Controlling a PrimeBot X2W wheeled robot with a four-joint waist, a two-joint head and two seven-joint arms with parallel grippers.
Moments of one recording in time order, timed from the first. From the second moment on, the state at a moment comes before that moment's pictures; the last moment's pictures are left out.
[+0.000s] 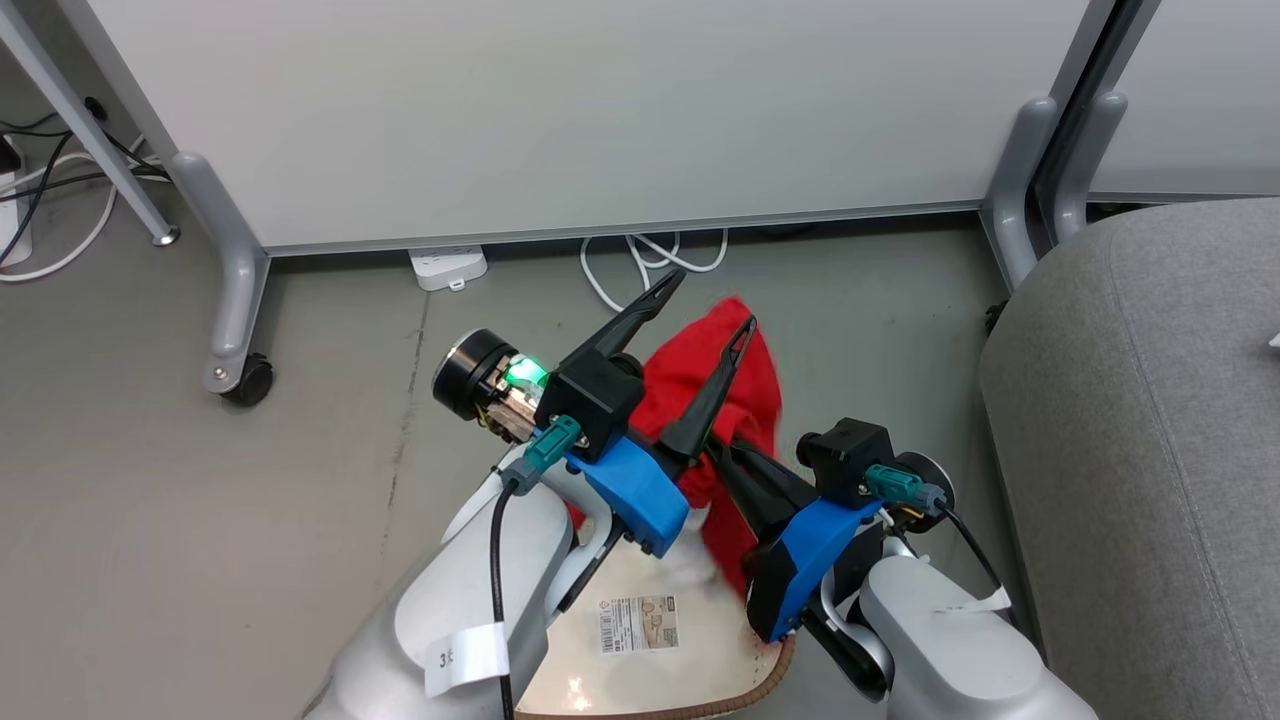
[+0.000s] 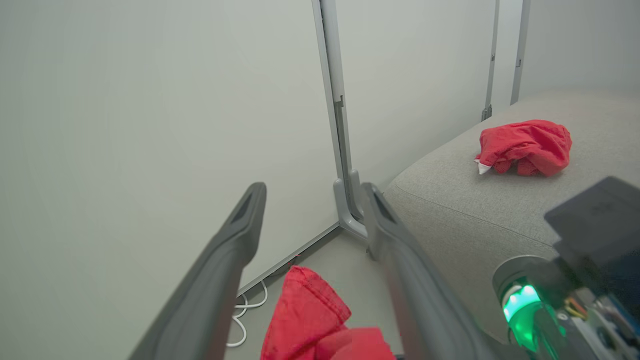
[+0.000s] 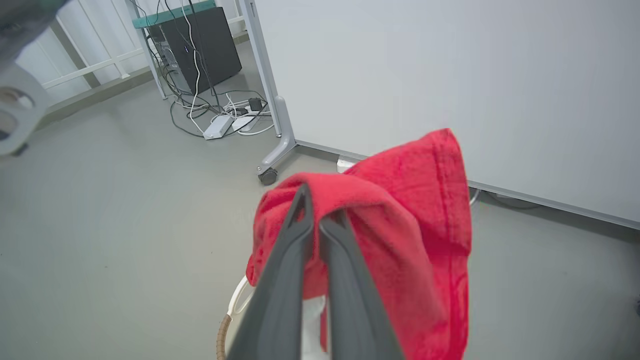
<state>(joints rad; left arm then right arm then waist) -0.62 0.05 -0.68 0.53 -0.28 -0.12 -0.26 -0.58 -0.05 0.65 0.77 0.43 0.13 -0.26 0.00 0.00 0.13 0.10</state>
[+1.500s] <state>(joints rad) -0.66 0.06 -0.66 0.50 -0.20 -0.12 -0.26 -0.59 -0.15 0.25 0.47 0.26 0.13 -0.26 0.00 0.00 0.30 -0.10</state>
